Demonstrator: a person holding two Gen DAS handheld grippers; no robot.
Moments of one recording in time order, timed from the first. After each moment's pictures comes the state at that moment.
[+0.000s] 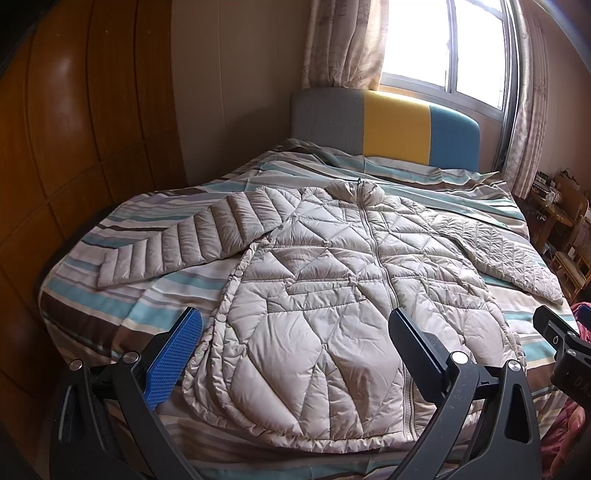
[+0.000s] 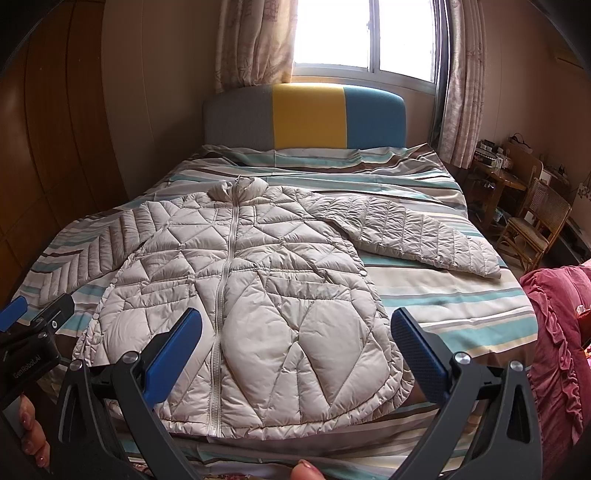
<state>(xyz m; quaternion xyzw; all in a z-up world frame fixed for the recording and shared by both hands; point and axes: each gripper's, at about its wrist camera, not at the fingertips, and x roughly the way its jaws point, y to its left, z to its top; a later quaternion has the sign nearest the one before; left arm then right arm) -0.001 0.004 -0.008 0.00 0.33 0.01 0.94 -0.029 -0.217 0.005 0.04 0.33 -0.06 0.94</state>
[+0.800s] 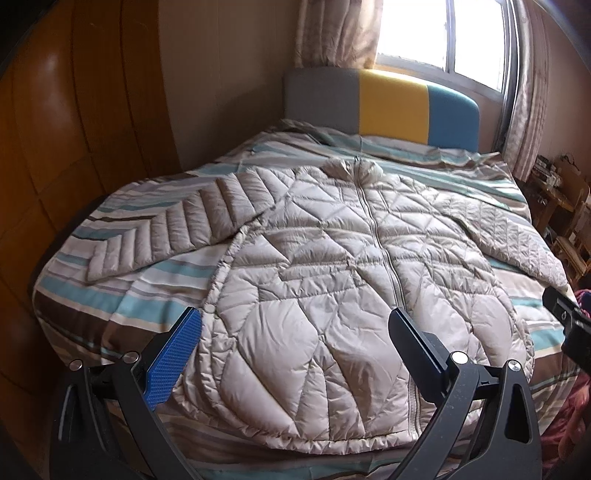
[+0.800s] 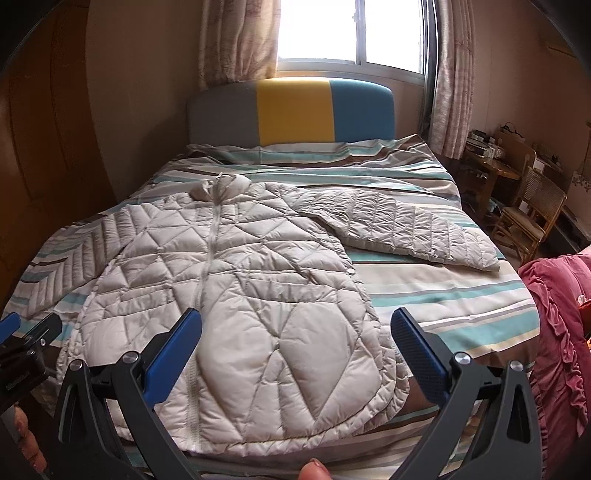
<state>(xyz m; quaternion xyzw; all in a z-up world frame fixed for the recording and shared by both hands) 0.026 -0.002 -0.030 0.01 0.37 0.00 0.93 -0.004 -0.246 -0.017 0.06 0.33 -0.08 0.94</state>
